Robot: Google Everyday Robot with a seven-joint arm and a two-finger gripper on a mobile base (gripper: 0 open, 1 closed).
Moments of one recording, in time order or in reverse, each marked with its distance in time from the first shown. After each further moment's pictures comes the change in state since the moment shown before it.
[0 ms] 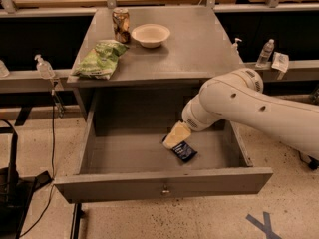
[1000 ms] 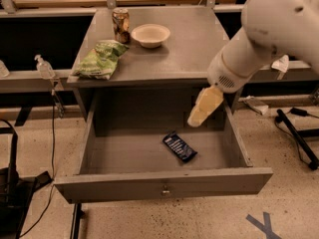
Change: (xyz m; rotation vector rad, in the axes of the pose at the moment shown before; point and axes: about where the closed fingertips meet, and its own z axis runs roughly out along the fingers) arm -0.024 -0.033 -0.135 -0.140 0.032 -0.204
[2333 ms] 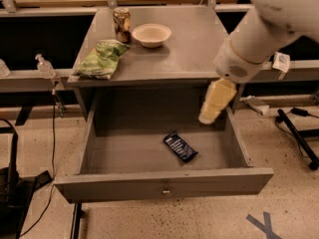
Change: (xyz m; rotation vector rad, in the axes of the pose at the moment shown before) arm 0.007 0.007 -0.049 0.016 0.086 -0.086
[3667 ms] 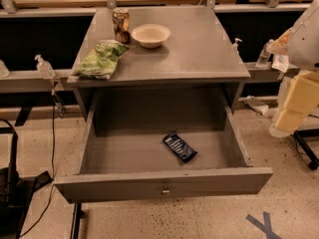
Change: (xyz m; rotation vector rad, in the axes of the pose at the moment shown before) arm 0.063 0.052 -0.128 0.005 0.097 -0.068
